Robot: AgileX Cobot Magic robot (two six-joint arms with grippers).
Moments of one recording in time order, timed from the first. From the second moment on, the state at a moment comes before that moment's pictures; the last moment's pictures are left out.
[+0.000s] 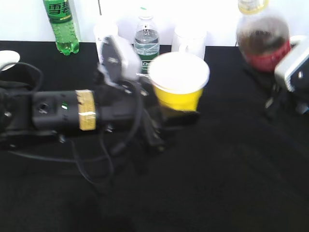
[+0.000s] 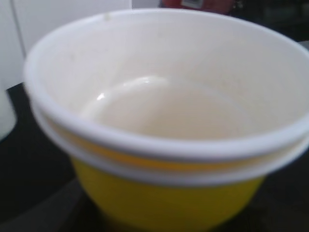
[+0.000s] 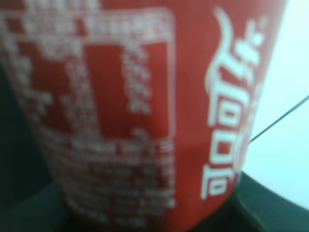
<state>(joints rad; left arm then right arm) -0.70 1.73 -0.74 0.79 -0.80 -0.51 0.18 1.41 -0.43 -0.45 -0.86 -0.36</state>
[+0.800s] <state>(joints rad) -0.73 1.73 -0.74 0.78 -0.77 -0.51 0.18 1.40 -0.52 -0.46 -0.86 -1.02</state>
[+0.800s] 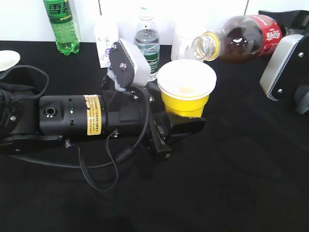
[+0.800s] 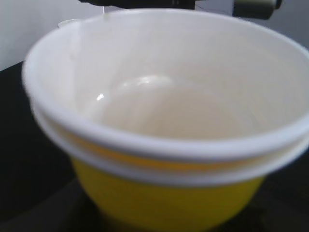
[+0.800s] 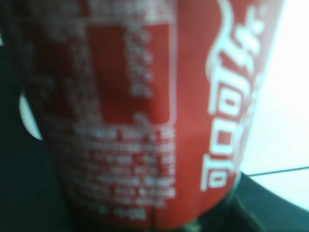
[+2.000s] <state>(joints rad) -0.73 1.73 -0.74 0.78 -0.70 -0.51 0.18 1.40 -0.52 -0.38 -0.85 -1.31</state>
